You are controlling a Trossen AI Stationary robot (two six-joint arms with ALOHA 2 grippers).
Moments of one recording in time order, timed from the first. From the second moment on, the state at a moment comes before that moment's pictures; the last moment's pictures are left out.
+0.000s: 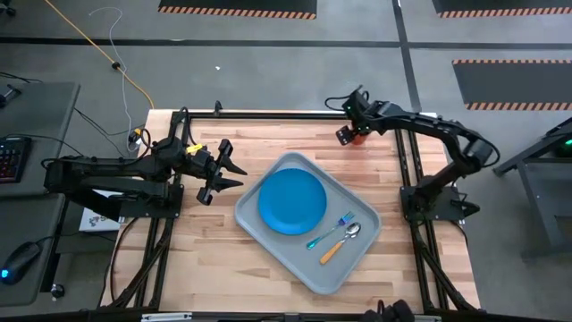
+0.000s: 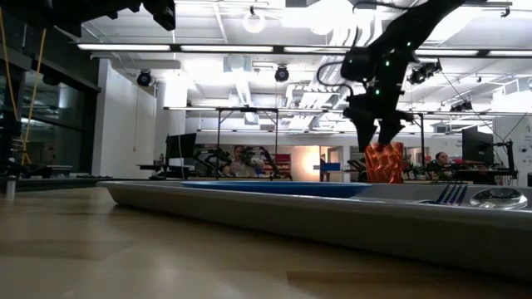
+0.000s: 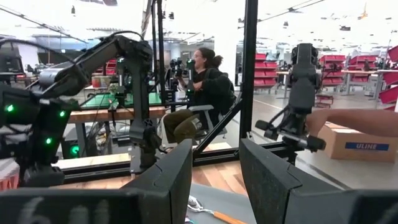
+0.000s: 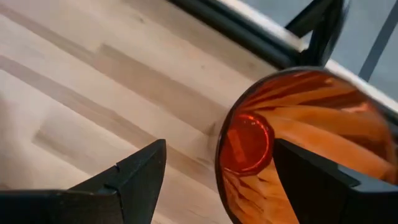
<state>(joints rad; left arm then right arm) 0.16 0.80 0.45 0.52 0.43 -0.05 -0.72 1.52 1.05 -0.68 0.20 0.25</state>
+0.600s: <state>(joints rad) 0.16 0.80 0.45 0.51 0.43 -0.05 -0.66 1.50 1.04 -0.96 0.21 0.31</state>
